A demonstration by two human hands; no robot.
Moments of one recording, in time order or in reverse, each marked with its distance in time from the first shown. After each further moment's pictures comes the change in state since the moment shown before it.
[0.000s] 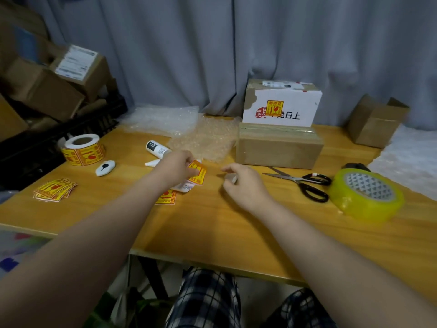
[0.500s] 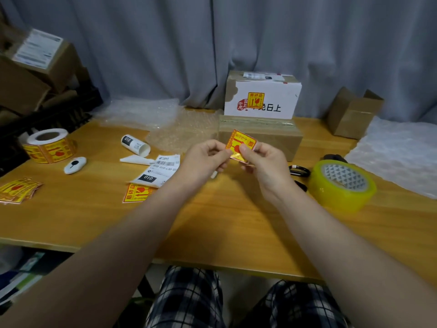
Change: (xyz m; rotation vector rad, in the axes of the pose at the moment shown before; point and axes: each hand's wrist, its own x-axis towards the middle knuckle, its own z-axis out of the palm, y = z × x) left_hand -0.024 0.093 0.038 -0.920 0.001 0.161; right_hand -0.008 0.027 -0.057 0.939 0.234 0.233
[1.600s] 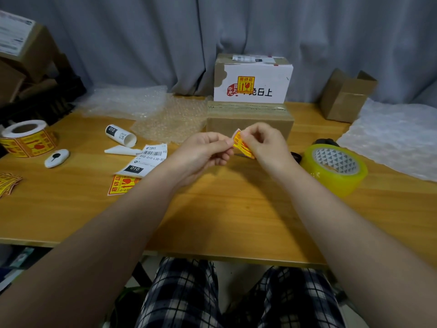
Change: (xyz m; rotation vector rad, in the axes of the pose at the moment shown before) left_hand 0.006 0.000 0.014 -0.241 -0.225 -0.167; right_hand 0.017 0.000 -0.033 -0.558 -0.024 -0.207
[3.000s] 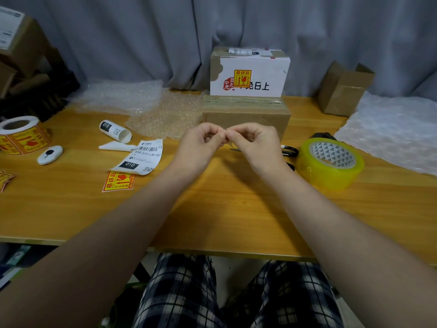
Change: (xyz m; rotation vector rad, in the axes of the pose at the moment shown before) left_hand 0.001 -0.010 0.009 0.382 0.254 0.277; right_hand -0.010 0.000 0.013 0.203 0.000 -0.192
